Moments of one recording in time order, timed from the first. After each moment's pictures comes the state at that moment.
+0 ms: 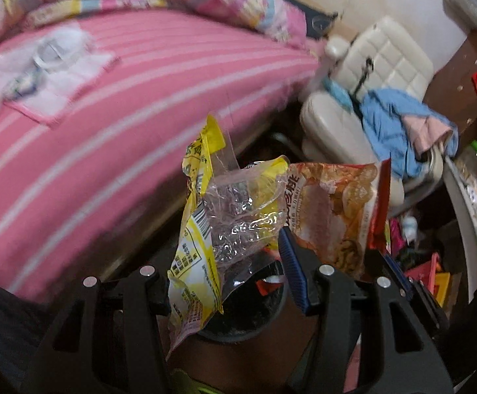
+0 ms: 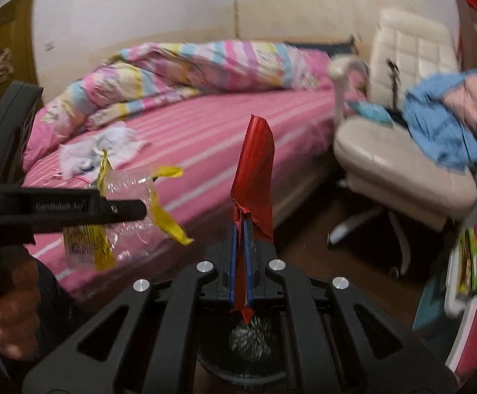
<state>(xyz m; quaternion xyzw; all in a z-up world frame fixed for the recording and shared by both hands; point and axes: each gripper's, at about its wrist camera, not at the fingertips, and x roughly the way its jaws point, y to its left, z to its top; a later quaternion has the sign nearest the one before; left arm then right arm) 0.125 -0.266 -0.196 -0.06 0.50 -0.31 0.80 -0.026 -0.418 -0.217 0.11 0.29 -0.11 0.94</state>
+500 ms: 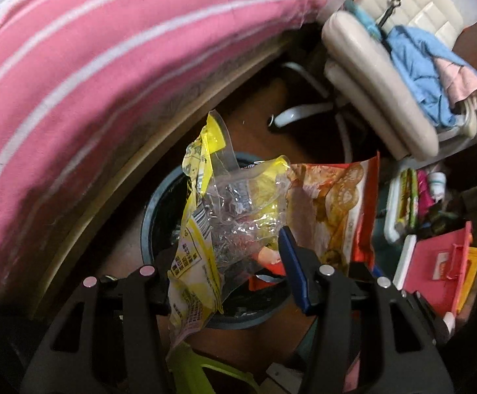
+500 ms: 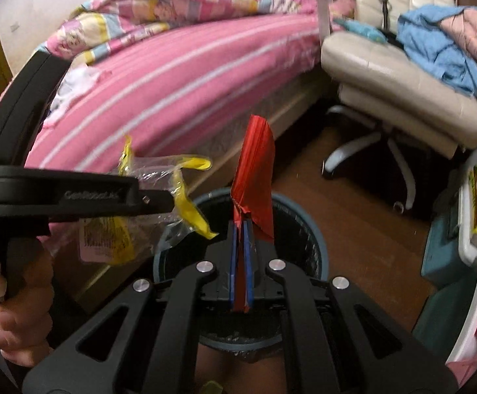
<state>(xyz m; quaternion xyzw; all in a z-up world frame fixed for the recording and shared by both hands) 0.138 -0.323 -0.309 0.00 0.61 -0.30 0.73 -0.010 -0.443 -0.322 0.15 0.41 -0.12 0.89</state>
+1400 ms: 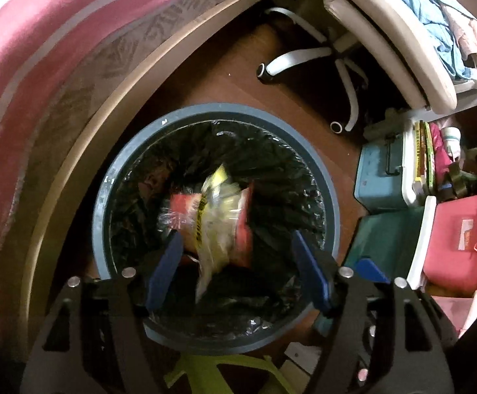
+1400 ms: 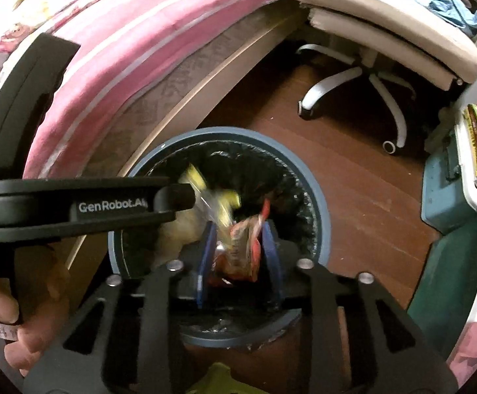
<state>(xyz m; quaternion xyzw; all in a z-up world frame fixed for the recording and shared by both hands) 0.152 -0.381 -0.400 0.06 0.65 -0.35 0.67 0.013 -0.461 -0.396 0.20 0.49 -0.18 0.83</state>
